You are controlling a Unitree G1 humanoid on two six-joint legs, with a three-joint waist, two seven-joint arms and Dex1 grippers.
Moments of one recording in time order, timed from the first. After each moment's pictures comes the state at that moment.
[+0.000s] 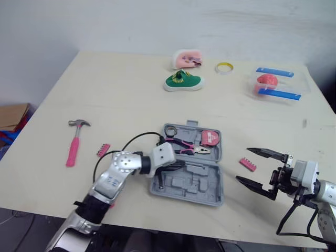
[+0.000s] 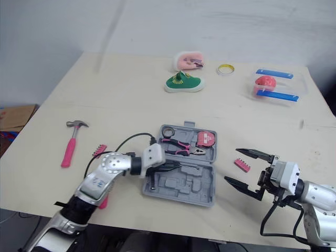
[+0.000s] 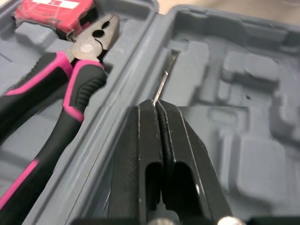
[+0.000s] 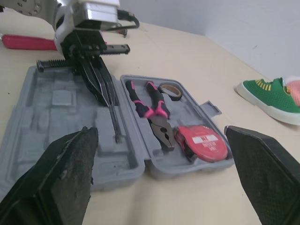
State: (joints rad) left arm -0.38 0.46 -0.30 -0.11 -0.14 0.25 -0.89; right arm 0.13 -0.74 -0.33 -0.08 0.55 -0.31 1.23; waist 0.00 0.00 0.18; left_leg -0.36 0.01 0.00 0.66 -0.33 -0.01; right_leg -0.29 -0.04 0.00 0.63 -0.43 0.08
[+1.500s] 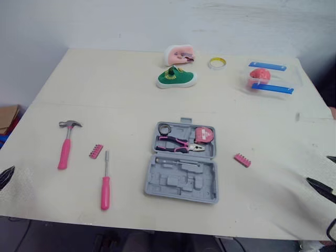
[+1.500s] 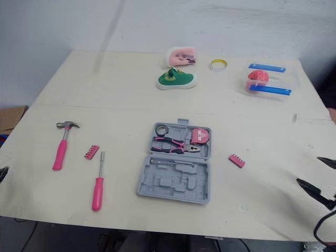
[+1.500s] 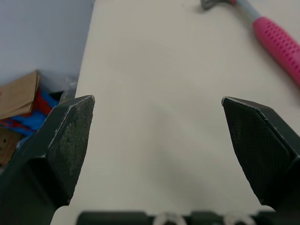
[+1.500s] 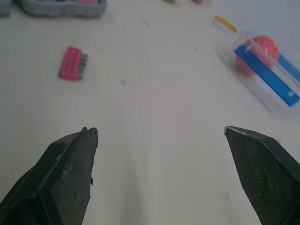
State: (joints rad) left arm 0.19 0.88 0.80 0.35 -0.39 0.08 -0.75; right arm 0.05 -0.87 -0.59 0.58 0.55 -0.57 1.38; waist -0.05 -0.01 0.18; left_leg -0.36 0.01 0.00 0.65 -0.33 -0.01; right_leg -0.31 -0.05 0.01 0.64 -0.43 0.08
